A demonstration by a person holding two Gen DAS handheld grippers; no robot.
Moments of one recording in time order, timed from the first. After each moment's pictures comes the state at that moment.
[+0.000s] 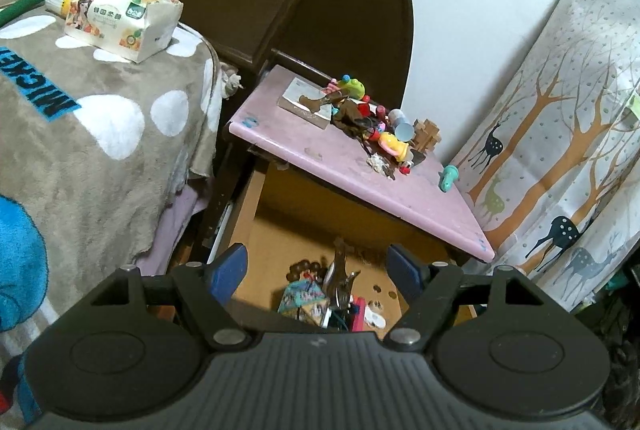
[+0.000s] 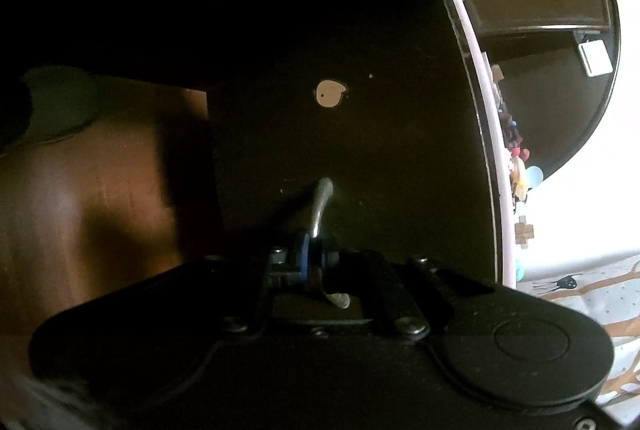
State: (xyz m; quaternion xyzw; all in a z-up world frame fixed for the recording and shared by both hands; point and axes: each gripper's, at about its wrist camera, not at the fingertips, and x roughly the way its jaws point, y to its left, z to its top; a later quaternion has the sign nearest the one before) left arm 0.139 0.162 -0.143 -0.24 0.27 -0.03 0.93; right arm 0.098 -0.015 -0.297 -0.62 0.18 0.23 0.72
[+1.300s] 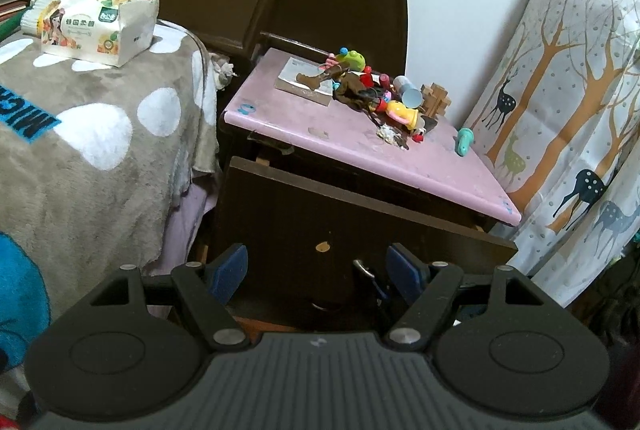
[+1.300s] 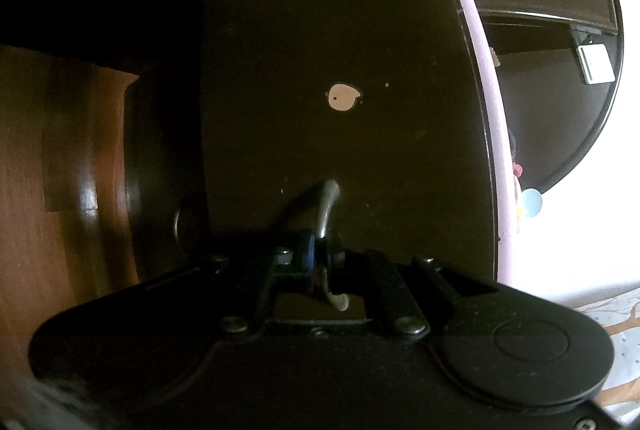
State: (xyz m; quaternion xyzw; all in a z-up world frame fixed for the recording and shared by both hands) left arm 0.161 0.152 -0.152 -0.17 0.31 -0.03 0.94; right arm 0.223 -0.004 -0.340 -0.65 0.12 0.20 0.72
